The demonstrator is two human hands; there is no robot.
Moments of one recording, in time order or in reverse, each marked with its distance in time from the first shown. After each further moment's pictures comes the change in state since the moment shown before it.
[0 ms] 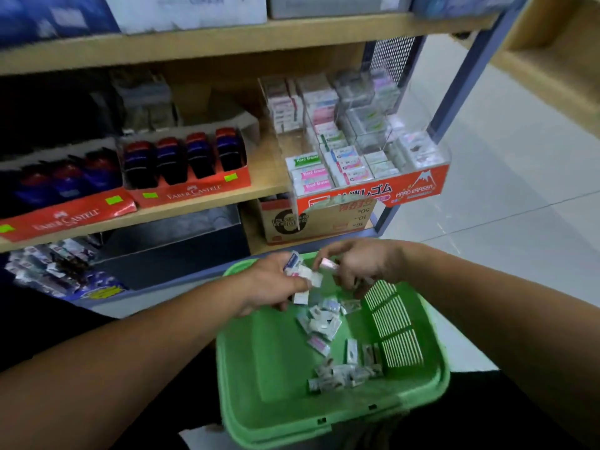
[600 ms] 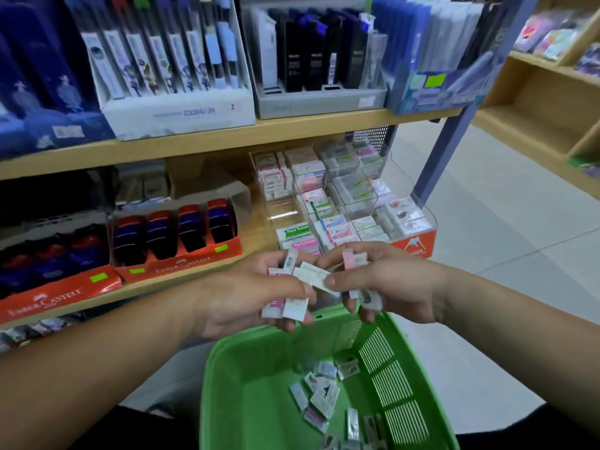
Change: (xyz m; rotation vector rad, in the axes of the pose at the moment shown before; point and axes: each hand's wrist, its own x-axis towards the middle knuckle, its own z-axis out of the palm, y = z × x) left_hand -0.044 0.114 -0.060 -0.380 -0.207 0.179; right_hand -0.079 -0.070 -0.036 0.352 0.148 -0.300
